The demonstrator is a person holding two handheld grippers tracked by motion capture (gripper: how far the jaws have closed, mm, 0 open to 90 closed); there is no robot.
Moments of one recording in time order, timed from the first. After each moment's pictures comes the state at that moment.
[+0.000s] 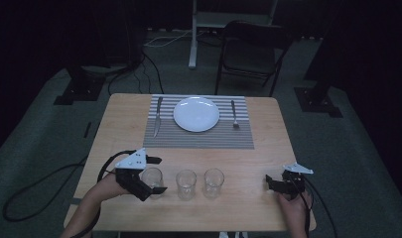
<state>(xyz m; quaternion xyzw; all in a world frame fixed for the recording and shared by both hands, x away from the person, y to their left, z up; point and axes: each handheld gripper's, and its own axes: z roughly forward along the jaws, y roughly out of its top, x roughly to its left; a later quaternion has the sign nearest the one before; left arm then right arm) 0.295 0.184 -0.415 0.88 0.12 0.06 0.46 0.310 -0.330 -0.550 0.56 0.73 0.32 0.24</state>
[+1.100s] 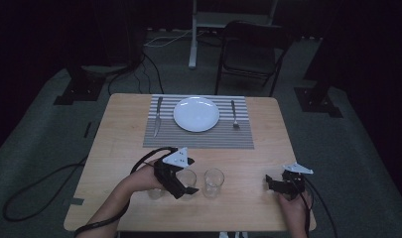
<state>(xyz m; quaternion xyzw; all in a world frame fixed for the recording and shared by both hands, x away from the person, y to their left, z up) 0.314 0.090 -0.415 0.91 0.07 0.03 0.40 0.310 -0.330 -0.550 0.56 0.73 0.32 0.24</state>
